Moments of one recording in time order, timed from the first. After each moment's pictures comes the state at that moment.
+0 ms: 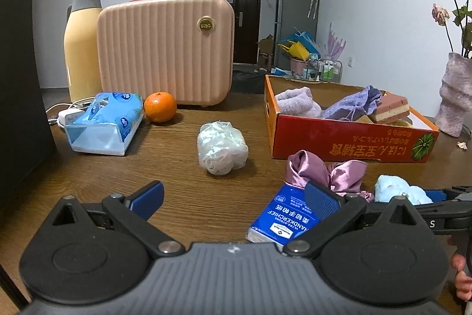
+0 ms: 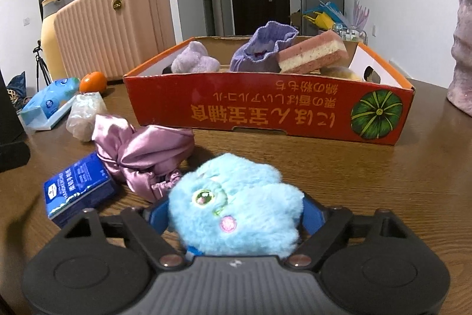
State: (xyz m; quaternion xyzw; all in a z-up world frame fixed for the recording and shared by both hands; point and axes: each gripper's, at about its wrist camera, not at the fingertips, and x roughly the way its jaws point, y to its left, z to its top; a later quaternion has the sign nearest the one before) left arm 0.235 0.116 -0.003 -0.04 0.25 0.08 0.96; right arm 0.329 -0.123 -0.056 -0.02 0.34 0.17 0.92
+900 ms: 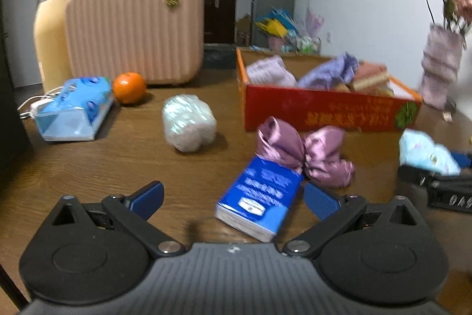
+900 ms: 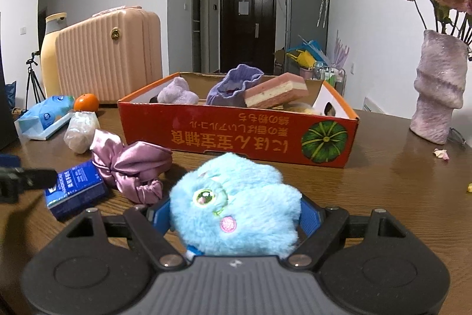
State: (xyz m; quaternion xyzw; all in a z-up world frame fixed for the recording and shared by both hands) left arm 0.245 0.097 -0.019 -0.02 0.29 0.04 0.96; right arm 0.285 -0.156 -0.038 -0.04 0.26 0.14 0.95
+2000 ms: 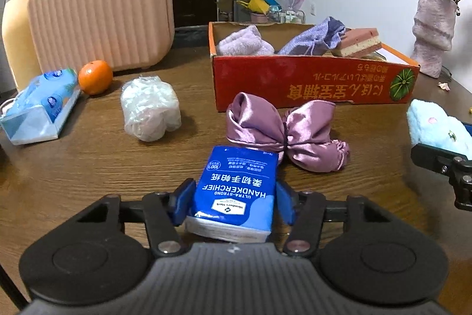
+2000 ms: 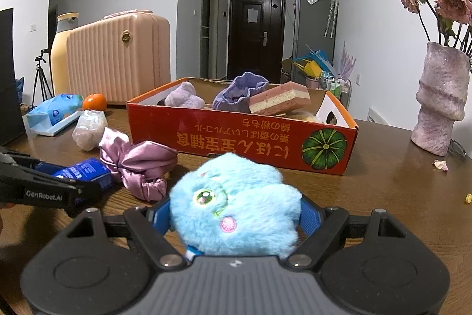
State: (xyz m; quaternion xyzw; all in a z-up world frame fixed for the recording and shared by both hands) left arm 0.277 0.076 -0.041 0.01 0.33 0.01 0.94; right arm 0.274 -0.159 -0.035 -0.05 0.24 0.16 0.96
